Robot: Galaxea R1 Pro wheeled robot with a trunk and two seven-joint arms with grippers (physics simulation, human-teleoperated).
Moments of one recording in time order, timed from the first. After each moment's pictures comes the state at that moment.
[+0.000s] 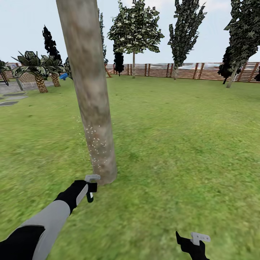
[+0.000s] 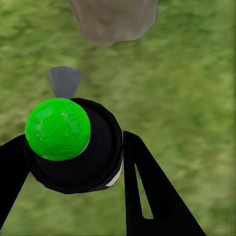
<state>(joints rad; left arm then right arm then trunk) -0.87 0.01 -0.04 -0.36 0.09 0.46 0.07 -0.34 0.00 -0.52 -0.39 0.25 -0.33 0.17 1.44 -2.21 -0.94</state>
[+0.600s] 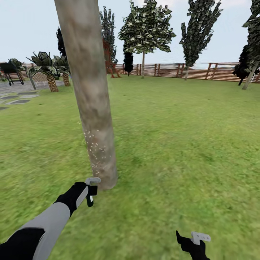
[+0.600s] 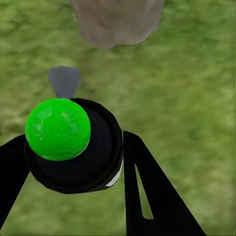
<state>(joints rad) -0.86 0.00 -0.04 -0.36 0.09 0.48 0.06 -0.34 0.00 -0.52 -0.40 0.25 -0.33 0.17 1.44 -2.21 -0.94</state>
